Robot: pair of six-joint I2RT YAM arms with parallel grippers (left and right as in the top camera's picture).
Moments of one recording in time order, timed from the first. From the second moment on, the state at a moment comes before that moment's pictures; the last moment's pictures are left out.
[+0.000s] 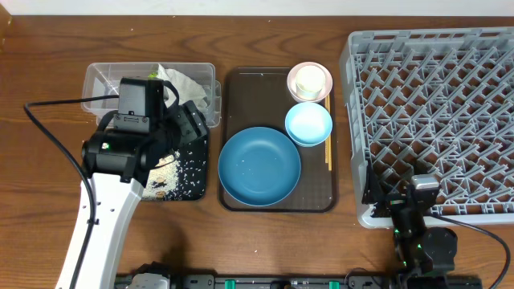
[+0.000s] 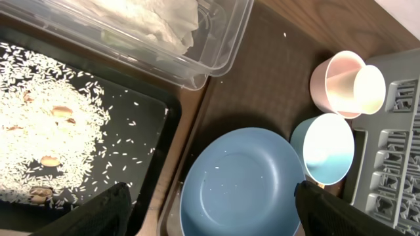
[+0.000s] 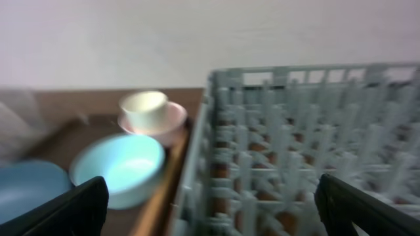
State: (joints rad) left arm -0.13 1.24 1.21 -0.94 0.12 -0.61; right arm 0.06 0.02 0.01 -0.05 -0.09 0.12
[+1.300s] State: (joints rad) left arm -0.13 1.24 1.21 -0.94 0.12 -0.61; right arm 0.24 1.33 1.32 -0.84 -0.49 0.30
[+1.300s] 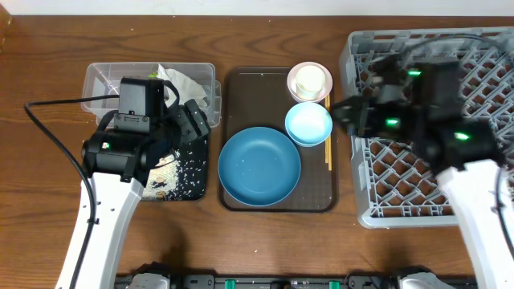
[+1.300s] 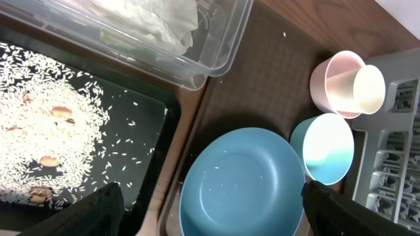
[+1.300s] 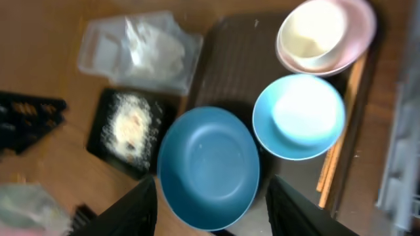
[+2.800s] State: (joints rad) left arm -0.13 1.24 1.21 -0.94 0.12 -0.61; right arm 0.48 1.96 1.32 -0.27 0.15 -0.02
